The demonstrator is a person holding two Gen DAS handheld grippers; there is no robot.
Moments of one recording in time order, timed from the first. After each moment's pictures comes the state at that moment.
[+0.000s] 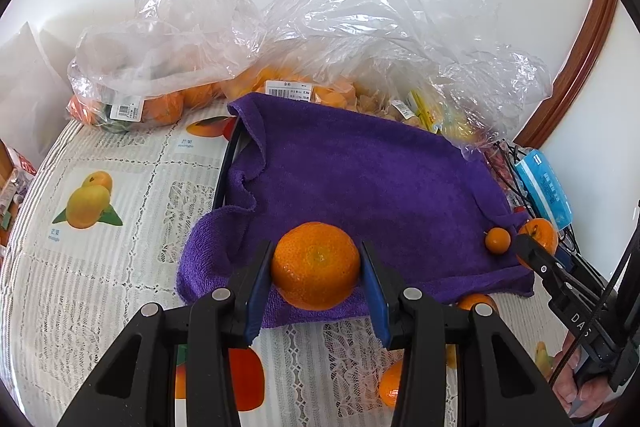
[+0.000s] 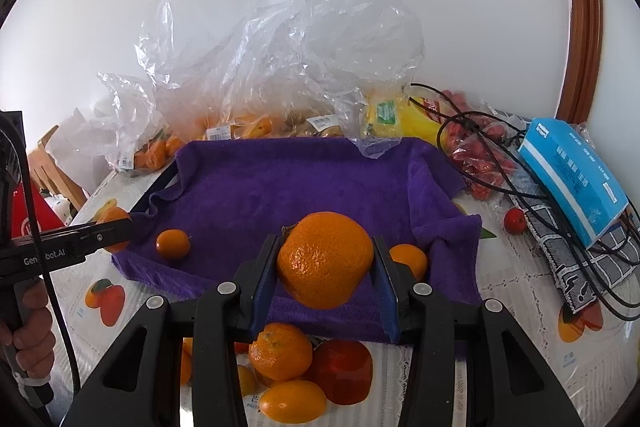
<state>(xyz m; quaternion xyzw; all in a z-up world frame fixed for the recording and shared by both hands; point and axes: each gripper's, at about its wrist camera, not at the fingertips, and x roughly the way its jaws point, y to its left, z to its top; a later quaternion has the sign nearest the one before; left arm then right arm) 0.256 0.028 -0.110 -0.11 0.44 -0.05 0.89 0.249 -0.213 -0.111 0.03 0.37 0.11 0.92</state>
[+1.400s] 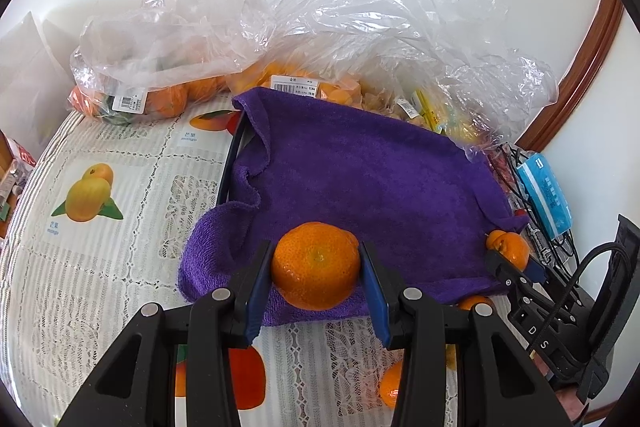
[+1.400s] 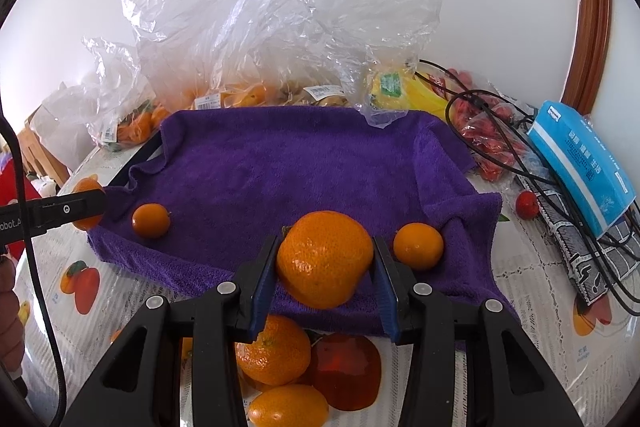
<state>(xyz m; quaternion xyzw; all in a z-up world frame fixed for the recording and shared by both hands) 0.259 0.031 -0.110 -0.12 0.45 -0.04 0.88 0.259 -0.200 -0.138 0.00 0.39 0.10 0.91</state>
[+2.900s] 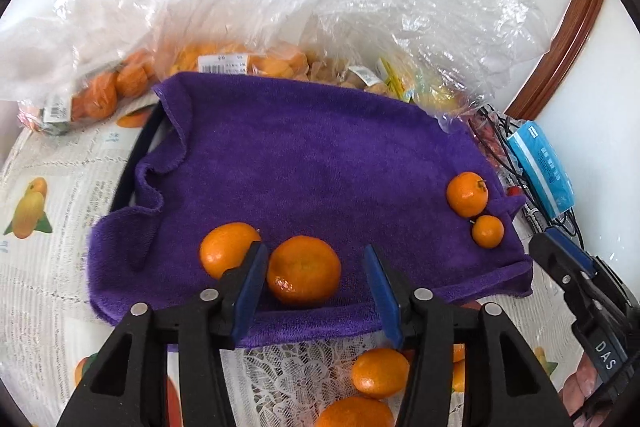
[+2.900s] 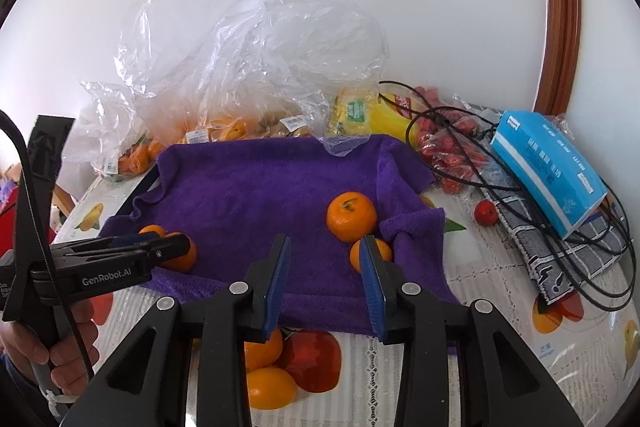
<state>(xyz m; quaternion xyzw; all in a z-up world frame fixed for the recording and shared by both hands) 0.279 -0.030 -0.125 -0.08 0.47 -0.07 0.88 0.244 -0.234 -0.110 0.04 0.38 0.09 0.92</state>
